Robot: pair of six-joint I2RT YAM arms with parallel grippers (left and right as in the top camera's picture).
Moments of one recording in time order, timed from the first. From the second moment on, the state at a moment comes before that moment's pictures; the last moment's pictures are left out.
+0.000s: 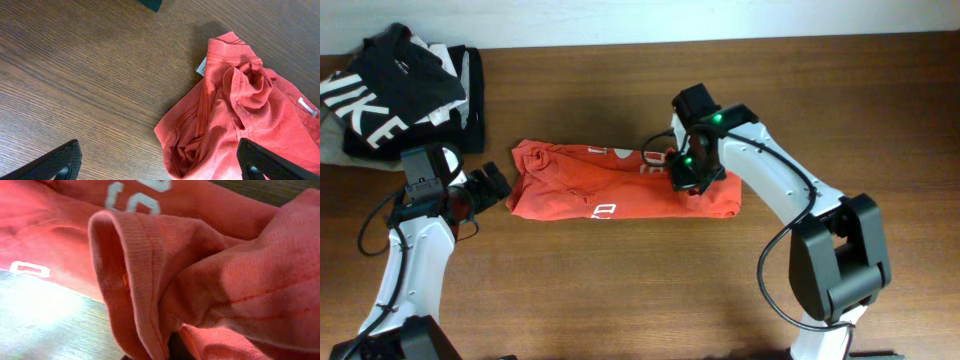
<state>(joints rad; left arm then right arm) 0.26 1.49 0.93 -0.46 0.12 -0.27 0.41 1.96 1.54 -0.97 -0.18 0.22</state>
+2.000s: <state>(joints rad) 0.32 2.05 1.27 -0.52 0.76 0.02 -0.50 2.00 1.75 -1.21 -0.26 0.26</state>
